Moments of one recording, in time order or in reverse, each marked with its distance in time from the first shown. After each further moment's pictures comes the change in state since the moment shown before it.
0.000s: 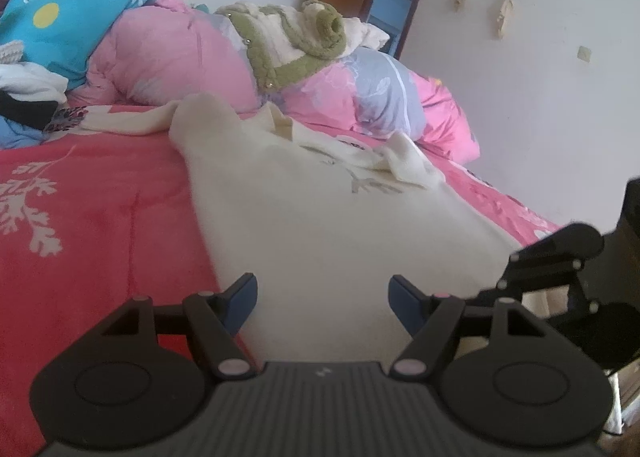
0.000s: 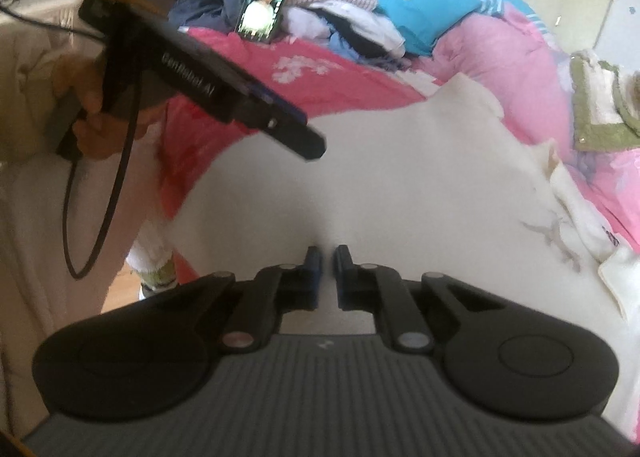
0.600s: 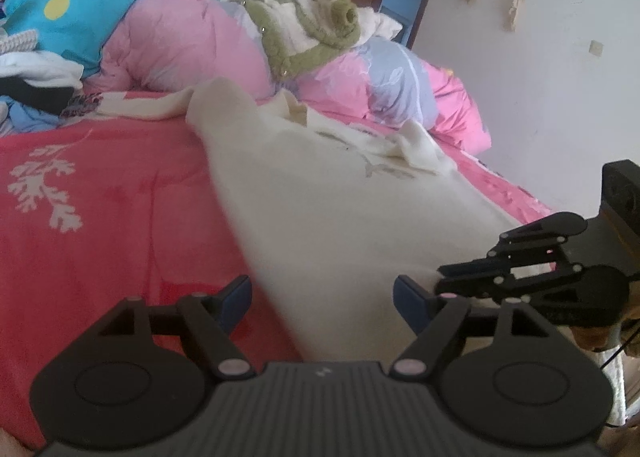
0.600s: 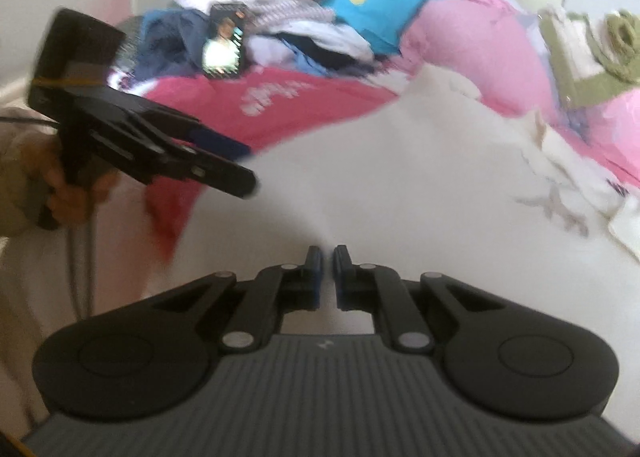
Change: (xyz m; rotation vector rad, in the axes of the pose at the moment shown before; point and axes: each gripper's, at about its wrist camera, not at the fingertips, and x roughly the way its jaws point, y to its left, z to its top) left arm -0.005 0.007 -0.006 -0.016 0.039 0.037; right arm 0.007 -0.027 -0.006 0.220 -0.032 0.020
